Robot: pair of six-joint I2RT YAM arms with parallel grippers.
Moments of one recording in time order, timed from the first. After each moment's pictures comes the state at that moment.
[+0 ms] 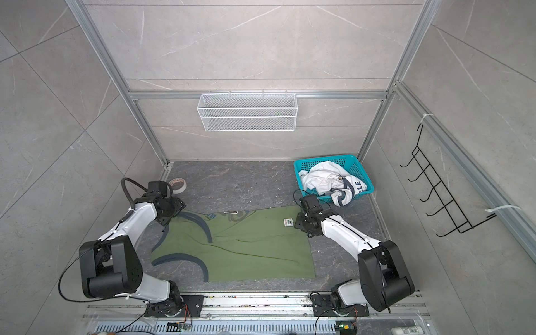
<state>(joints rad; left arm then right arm) 0.16 1.53 1.02 -0.61 -0.06 -0.72 0.38 1.41 0.83 -0.53 0.00 0.65</state>
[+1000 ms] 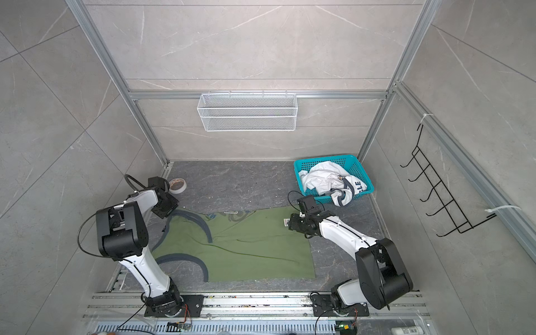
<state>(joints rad) 0.24 1.89 1.24 -0.55 -0.08 -0.70 0.39 1.43 0.80 -0.44 -0.11 0.56</state>
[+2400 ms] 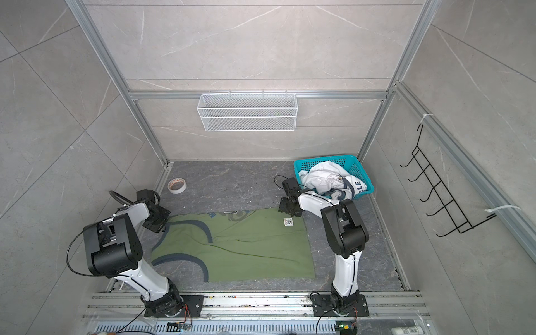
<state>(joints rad) 0.35 1.71 1.00 -0.50 -0.07 -0.76 0.40 1.95 1.27 -0.48 0.00 0.59</state>
